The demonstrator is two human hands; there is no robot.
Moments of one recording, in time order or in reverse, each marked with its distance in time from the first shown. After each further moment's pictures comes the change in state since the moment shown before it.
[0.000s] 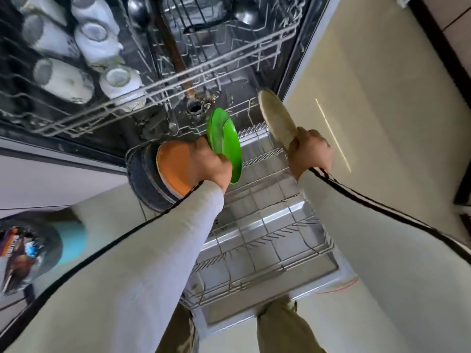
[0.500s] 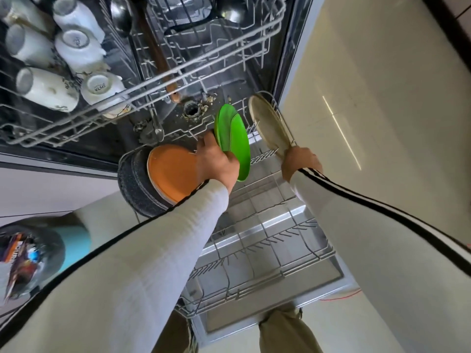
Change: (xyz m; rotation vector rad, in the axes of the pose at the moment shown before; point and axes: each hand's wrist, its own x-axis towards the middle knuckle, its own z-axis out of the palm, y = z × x) left_hand 0.001 0.031 0.037 -0.270 -0.062 0.029; right_hand 0.019 0.008 0.028 -0.080 -0.456 0.219
